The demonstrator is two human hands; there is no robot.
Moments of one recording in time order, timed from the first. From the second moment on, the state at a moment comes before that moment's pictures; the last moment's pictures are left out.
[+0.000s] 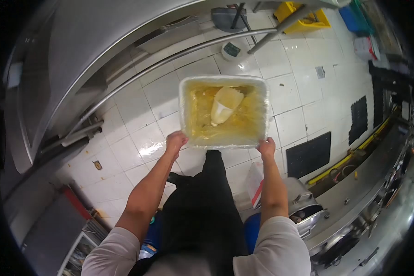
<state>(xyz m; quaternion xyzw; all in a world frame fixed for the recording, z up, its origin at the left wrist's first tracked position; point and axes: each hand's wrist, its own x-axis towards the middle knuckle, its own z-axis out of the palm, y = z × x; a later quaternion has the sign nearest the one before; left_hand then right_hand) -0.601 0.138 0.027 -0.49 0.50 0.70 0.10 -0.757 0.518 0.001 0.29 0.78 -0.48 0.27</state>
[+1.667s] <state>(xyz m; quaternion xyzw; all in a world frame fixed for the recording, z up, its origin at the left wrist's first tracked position) -1.010 -0.210 -0.019 -0.06 1.00 -0.07 0.02 -0.672 0.446 0.018 0.33 0.64 -0.62 0.32</state>
